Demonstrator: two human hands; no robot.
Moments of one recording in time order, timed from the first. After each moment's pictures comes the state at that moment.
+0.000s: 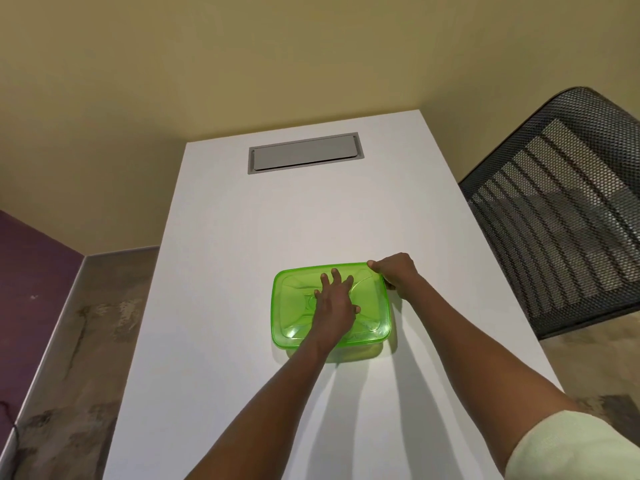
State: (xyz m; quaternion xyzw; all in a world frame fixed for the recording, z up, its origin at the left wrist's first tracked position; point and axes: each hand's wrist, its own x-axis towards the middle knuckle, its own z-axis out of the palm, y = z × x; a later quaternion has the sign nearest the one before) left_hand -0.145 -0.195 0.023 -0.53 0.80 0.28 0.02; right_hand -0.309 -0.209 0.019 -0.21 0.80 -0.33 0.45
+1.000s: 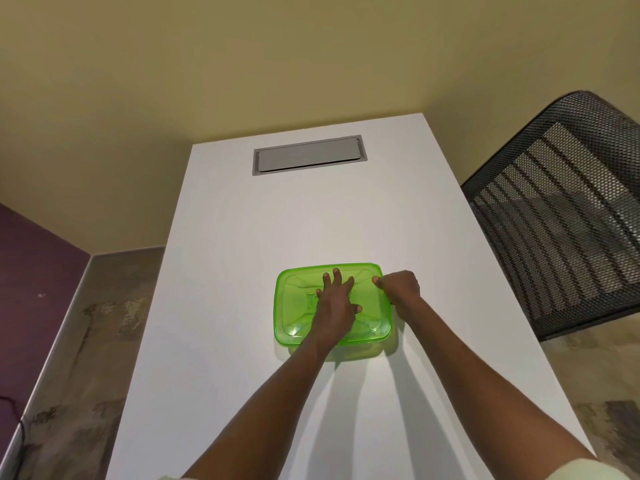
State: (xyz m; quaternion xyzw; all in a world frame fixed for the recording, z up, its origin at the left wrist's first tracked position) left_hand -0.140 -0.192 0.019 -0.52 0.80 0.30 -0.01; right_hand -0.290 -0.177 0.018 -0.21 0.84 -0.30 0.40
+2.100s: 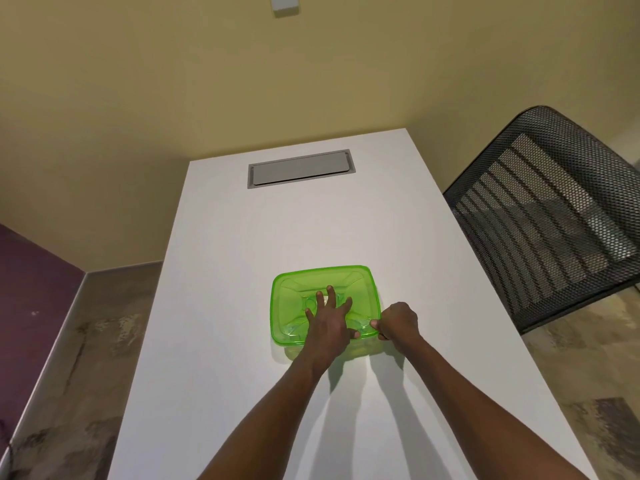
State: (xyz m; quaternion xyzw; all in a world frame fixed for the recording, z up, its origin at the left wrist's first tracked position) left_hand -0.123 -0.156 0.019 -0.48 0.84 0.25 0.08; right_hand -0.267 -0.104 0.026 -0.28 0.86 -0.18 0.39
